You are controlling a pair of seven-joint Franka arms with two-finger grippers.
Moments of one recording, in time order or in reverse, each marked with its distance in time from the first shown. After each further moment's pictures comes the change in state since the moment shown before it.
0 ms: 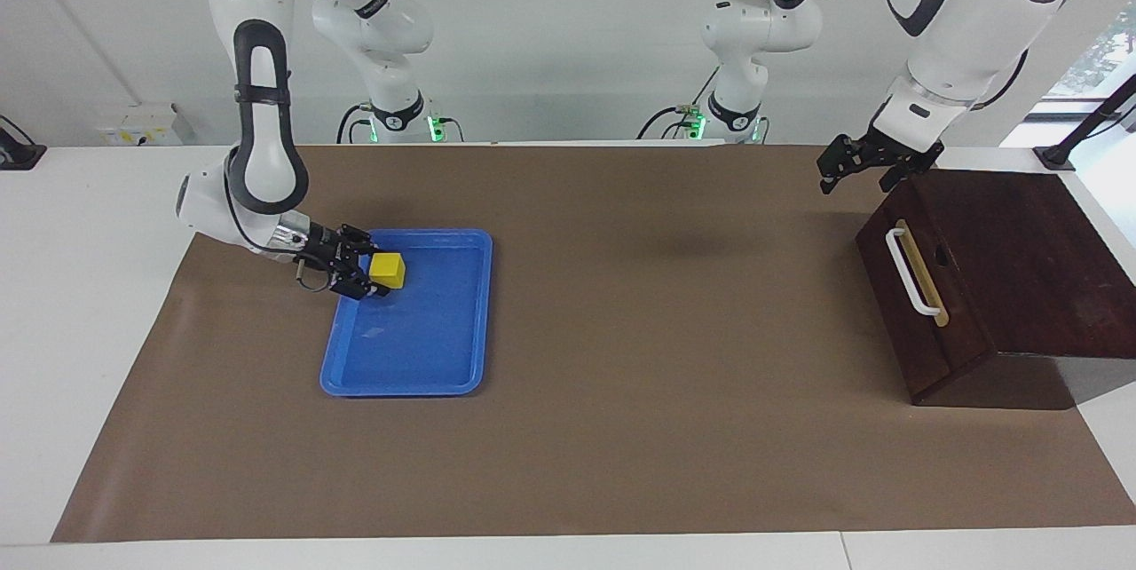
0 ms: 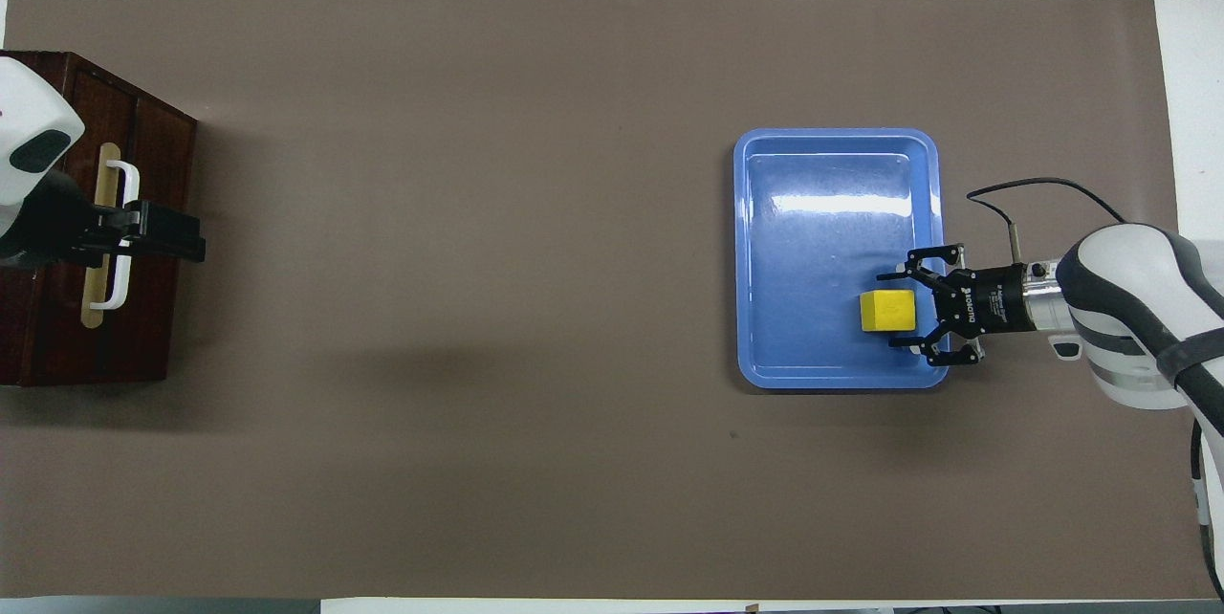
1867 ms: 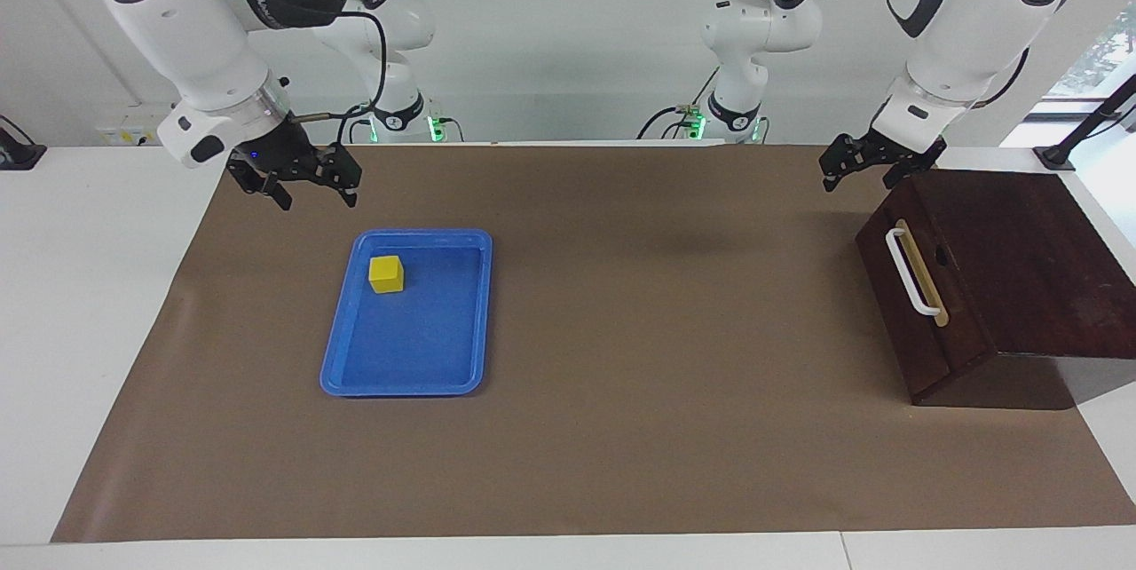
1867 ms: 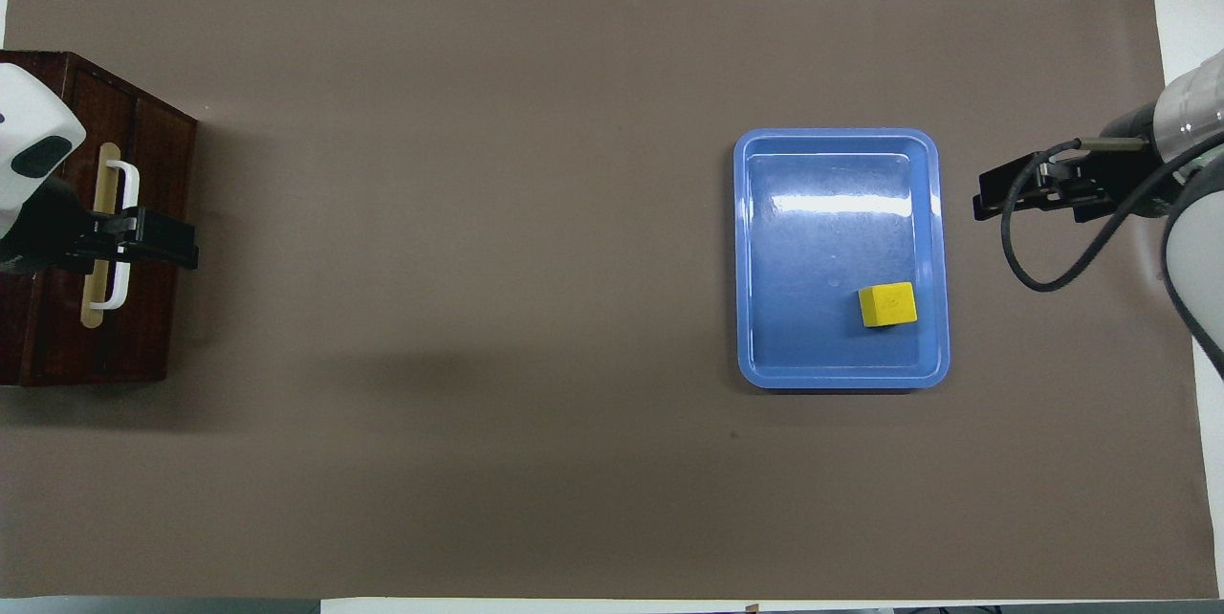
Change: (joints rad) left arm -0.002 0.000 0.009 0.000 0.014 -0.020 0.000; right arm 0.208 -0.181 0.021 0.664 -0.795 -0.453 -0.582
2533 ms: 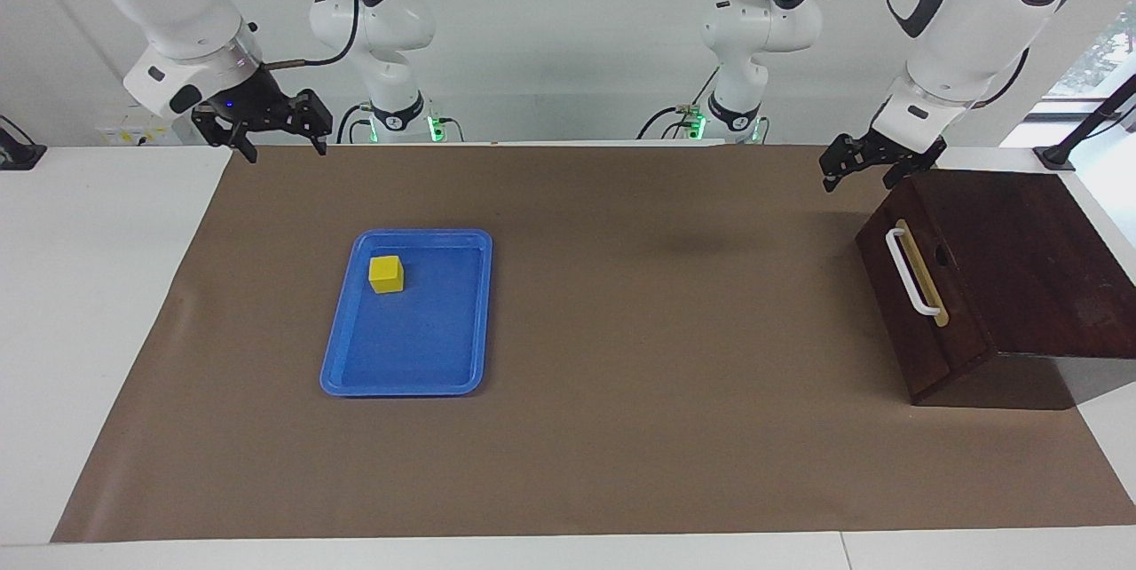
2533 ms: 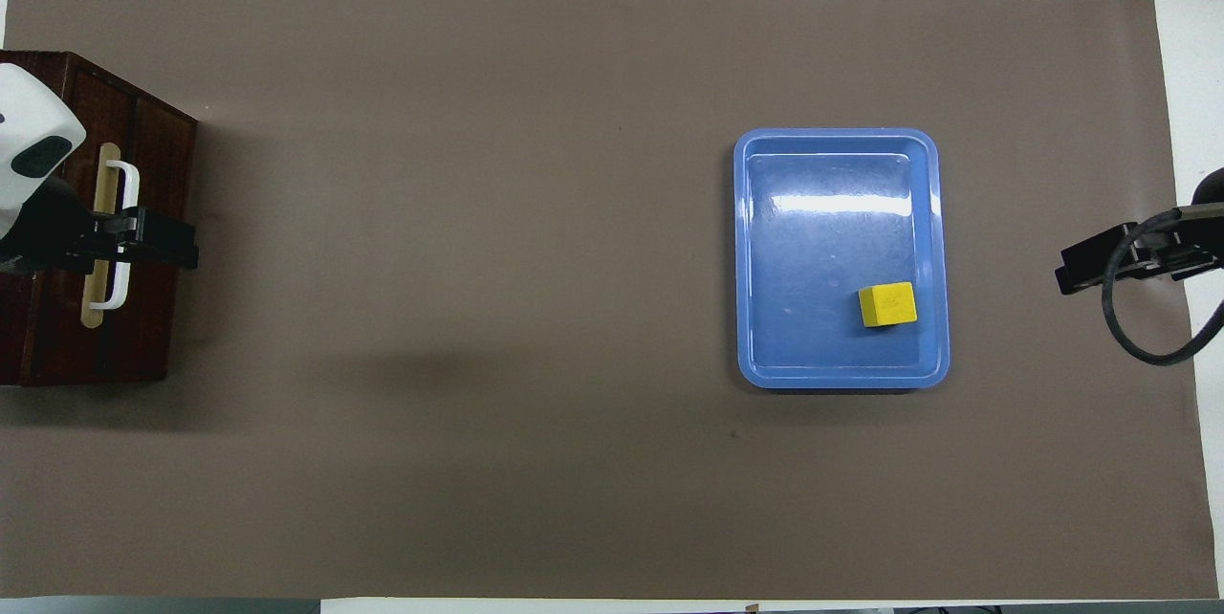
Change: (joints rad) left arm 0.000 0.000 0.000 0.000 0.000 0.000 0.000; right arm -0.019 -0.063 -0.018 0.025 -0.064 -0.248 -0.064
